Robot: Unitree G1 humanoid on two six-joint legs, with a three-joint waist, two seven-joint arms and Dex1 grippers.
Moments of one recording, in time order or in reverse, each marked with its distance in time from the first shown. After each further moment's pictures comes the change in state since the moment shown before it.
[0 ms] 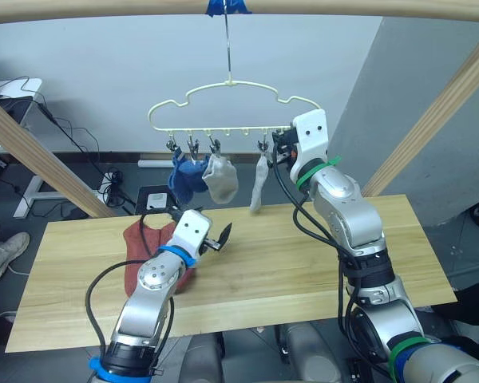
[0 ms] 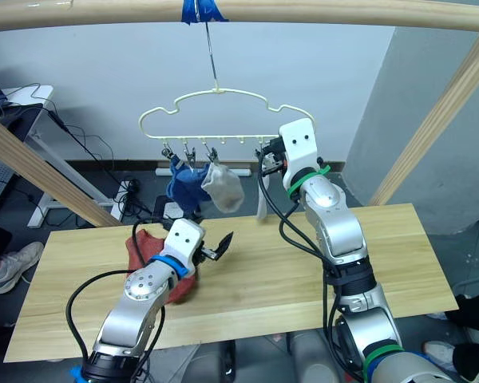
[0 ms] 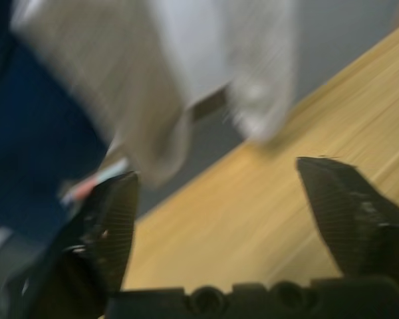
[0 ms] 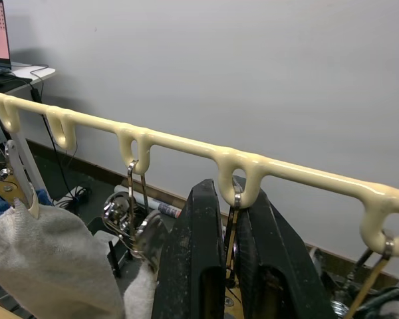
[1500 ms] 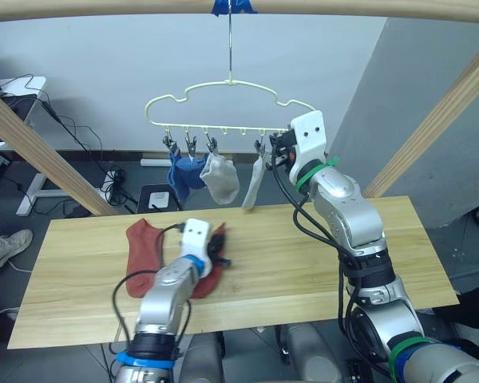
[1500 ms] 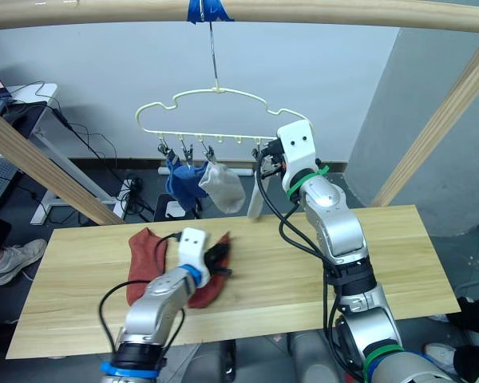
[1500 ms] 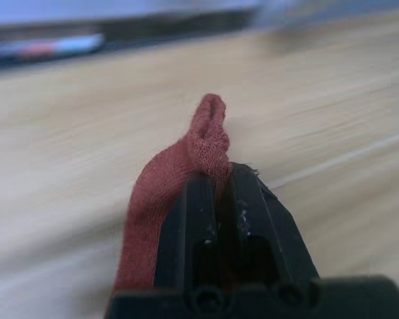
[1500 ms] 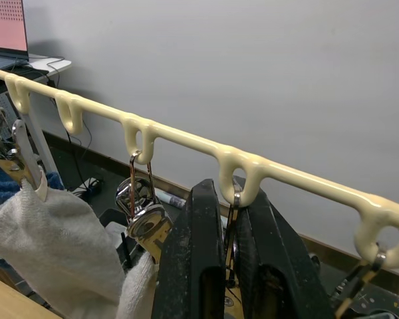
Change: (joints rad) left arm -0.106 -0.220 -0.048 0.128 -0.151 0.110 -0.050; right arm -0.001 -0.001 0.000 -0.004 0.000 0.026 0.036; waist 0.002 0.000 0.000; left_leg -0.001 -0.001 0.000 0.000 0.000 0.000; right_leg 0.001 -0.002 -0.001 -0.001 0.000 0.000
